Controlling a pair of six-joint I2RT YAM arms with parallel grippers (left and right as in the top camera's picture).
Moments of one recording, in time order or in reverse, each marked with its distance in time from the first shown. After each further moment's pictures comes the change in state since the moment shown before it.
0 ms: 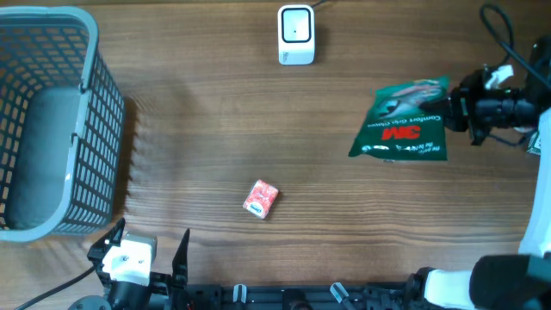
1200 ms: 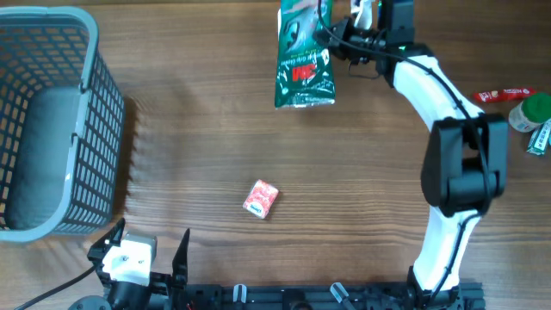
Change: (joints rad) left arm 0.000 0.000 0.000 0.000 0.000 0.000; right arm 0.452 0.623 -0.006 1.345 0.012 0.076
